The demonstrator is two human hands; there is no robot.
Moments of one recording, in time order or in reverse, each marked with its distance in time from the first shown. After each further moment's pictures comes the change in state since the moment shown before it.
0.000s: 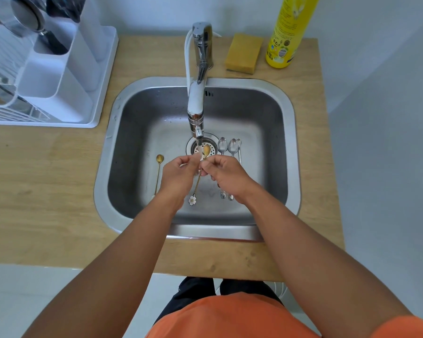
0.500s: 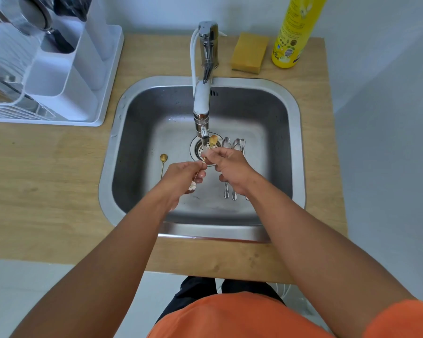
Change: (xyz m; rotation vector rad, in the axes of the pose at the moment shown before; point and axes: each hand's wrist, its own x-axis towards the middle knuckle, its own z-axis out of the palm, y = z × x) left_hand -0.004 0.012 -0.016 0.115 -0.202 -0.181; right_hand 0.016 -0.011 0.000 0.088 0.069 0.173
